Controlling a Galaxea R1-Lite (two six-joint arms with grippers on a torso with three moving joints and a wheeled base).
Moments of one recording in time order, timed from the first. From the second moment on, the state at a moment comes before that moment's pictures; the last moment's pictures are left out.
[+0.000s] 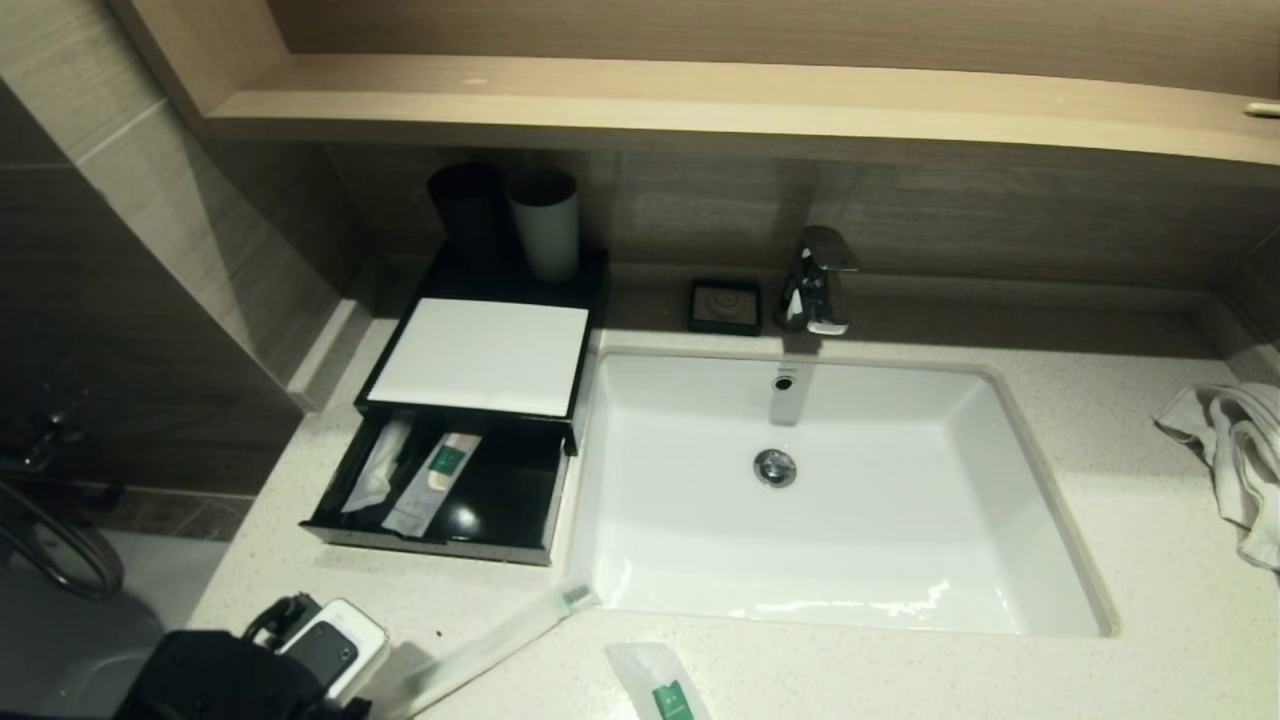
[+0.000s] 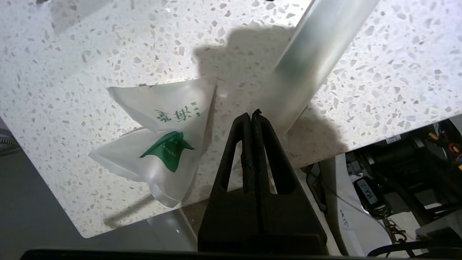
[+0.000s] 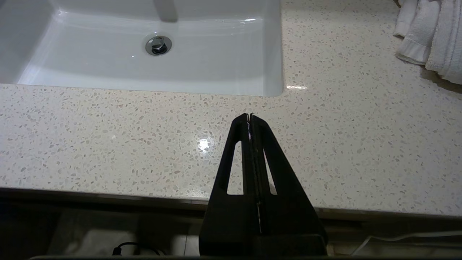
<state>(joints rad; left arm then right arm) -0.72 1.35 -0.21 -0.33 0.41 0.05 0.00 0.00 -0.01 0.03 0.00 0.00</state>
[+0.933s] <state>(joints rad) -0.63 1.33 -0.24 -0.33 0.42 0.05 0.00 0.00 -0.01 0.03 0.00 0.00</state>
